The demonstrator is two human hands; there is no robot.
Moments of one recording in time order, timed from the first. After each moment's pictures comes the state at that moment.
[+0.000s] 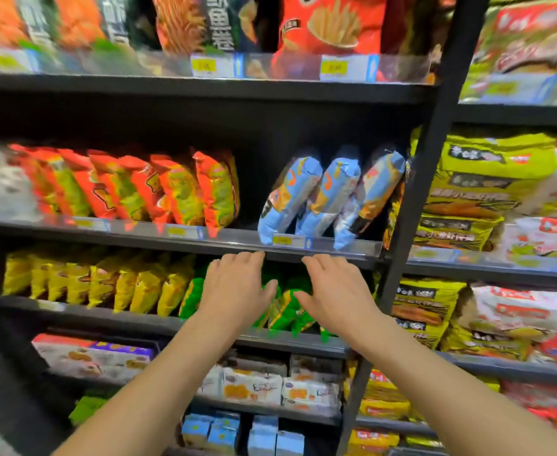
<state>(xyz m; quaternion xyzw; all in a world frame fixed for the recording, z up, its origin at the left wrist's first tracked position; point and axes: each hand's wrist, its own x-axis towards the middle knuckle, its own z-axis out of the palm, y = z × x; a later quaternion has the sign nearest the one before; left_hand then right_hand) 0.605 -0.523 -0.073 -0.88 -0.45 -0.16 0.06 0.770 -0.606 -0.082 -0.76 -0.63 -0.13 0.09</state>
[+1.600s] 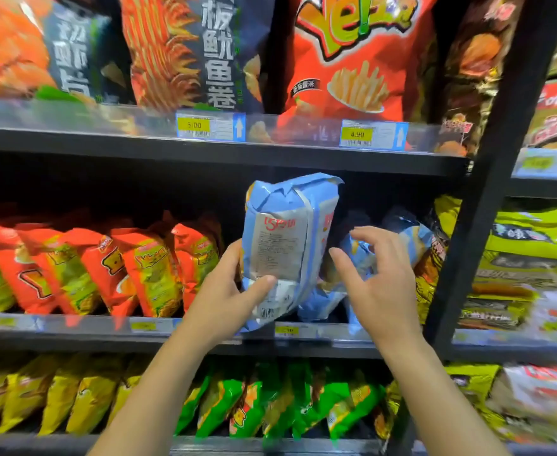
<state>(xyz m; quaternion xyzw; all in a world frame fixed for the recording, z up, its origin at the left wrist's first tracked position) 0.627 -0.365 -0.011 -0.80 -0.19 -0.43 -0.37 0.818 -0.502 0.002 -0.65 -0.49 -0.22 0.55</state>
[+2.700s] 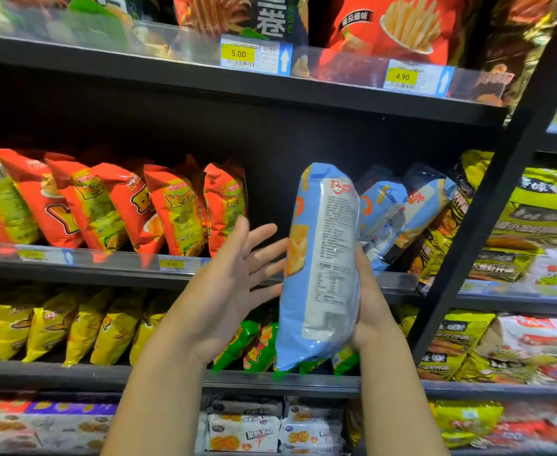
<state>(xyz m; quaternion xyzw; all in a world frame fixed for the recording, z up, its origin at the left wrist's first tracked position) 0.549 -0.416 -0.037 -0.55 -0.14 -0.33 -0.75 0.738 -0.500 -0.067 -0.40 -0.24 0.48 0.74</state>
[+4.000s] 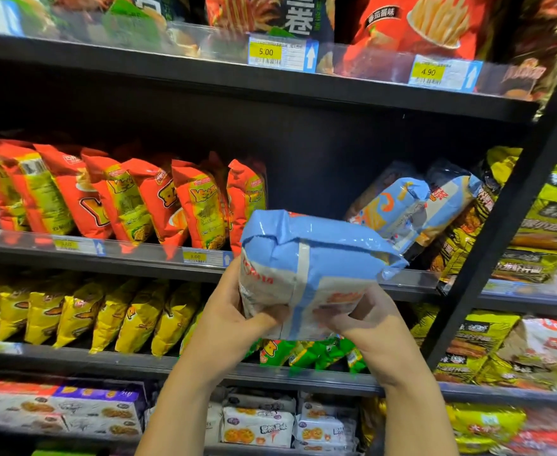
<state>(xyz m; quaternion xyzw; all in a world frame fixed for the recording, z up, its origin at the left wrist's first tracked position) 0.525 -0.413 -0.105 -0.69 -0.16 -0.44 -0.56 0.696 -0.536 -0.087 -0.58 -0.46 0.24 0.63</state>
